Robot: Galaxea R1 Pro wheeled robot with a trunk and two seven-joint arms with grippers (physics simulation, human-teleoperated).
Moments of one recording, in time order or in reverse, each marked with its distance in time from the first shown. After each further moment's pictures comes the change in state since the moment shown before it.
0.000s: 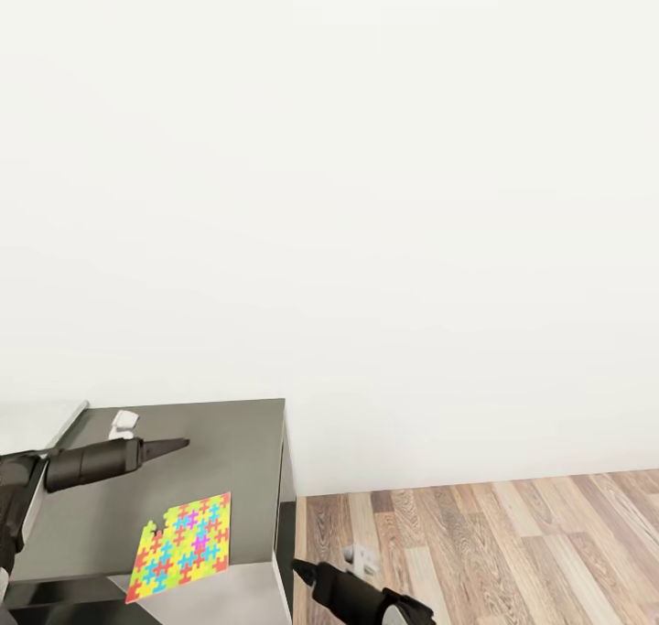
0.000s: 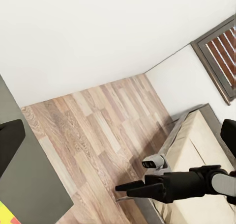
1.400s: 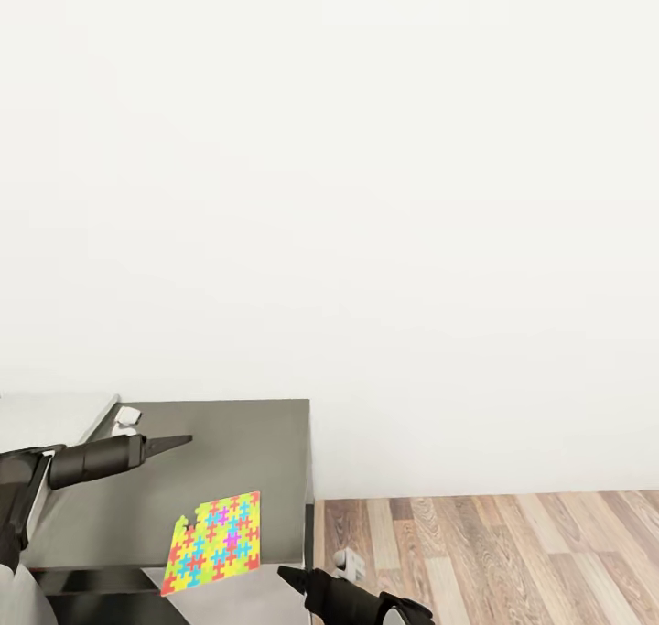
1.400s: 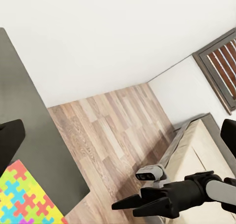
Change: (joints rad) left arm 0.000 -0.016 0.006 -0.029 -0.001 0.034 0.000; right arm 0.003 0.000 0.003 0.008 -0.003 0.076 0.159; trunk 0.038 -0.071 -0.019
